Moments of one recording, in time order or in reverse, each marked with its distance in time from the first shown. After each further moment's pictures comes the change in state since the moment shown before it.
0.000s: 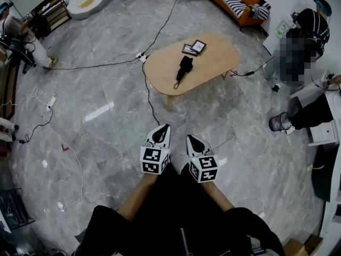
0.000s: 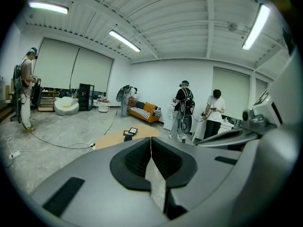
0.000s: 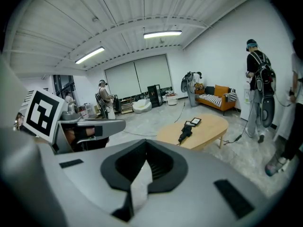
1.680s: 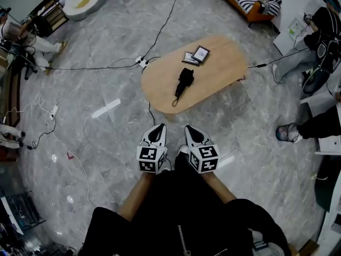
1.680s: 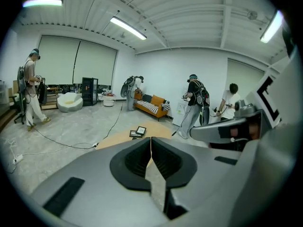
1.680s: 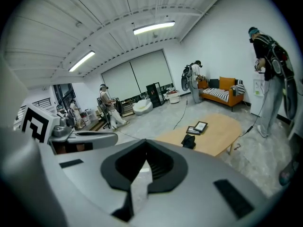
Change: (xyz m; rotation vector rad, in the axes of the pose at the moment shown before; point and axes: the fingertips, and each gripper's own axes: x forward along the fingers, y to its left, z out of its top) left arm 0.181 0.069 0.062 -0.022 0.109 0.084; right arm 0.158 -0.134 0.115 0.072 0.022 0.079
